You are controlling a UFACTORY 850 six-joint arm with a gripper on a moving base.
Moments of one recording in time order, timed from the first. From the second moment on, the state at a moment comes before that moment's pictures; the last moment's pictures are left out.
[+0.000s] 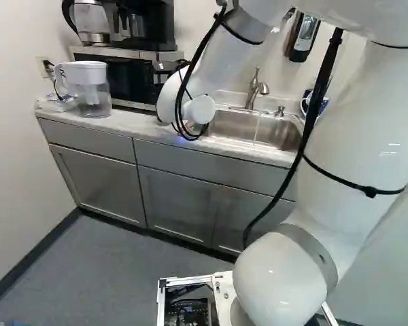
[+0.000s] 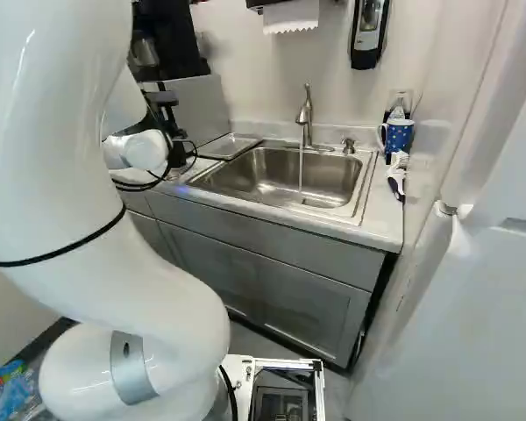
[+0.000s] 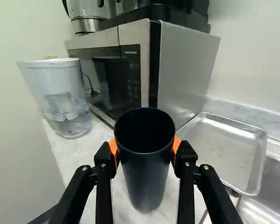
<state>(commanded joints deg) 22.4 -3.0 -43.3 0.0 42.6 0.0</state>
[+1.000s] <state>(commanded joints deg) 13.5 -0.6 -44.8 0.0 42.6 0.0</state>
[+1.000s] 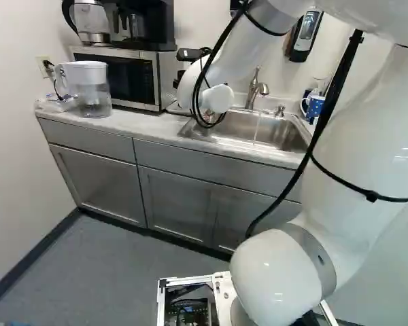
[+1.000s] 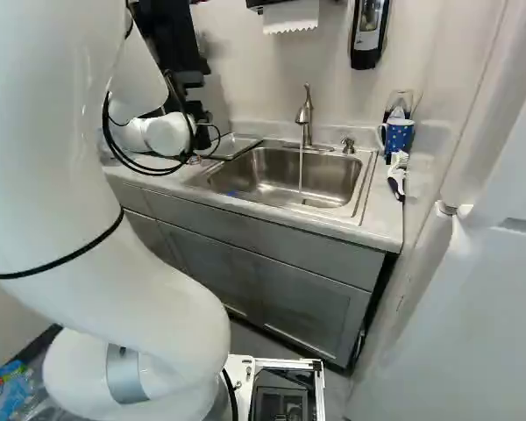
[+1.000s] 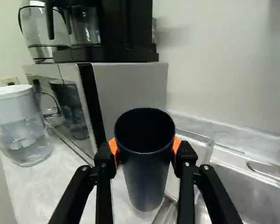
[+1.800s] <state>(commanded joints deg) 6.7 0.4 -43.8 0.0 42.6 0.0</state>
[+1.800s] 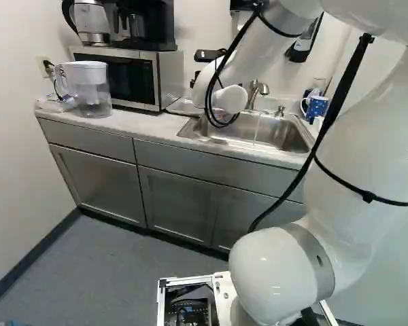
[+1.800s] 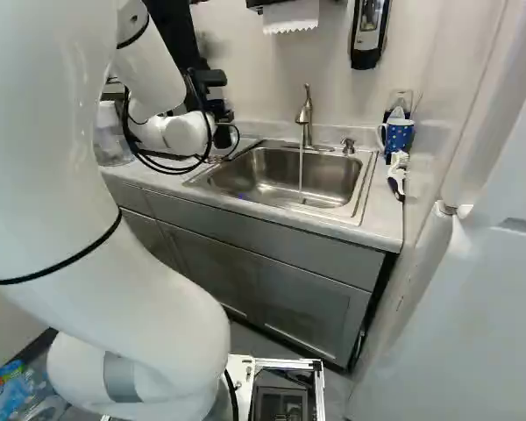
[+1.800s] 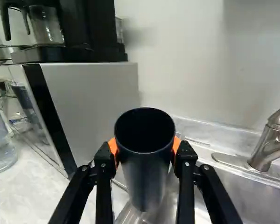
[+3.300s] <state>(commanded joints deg) -3.3 1.3 -42.9 0.0 34.8 0.0</state>
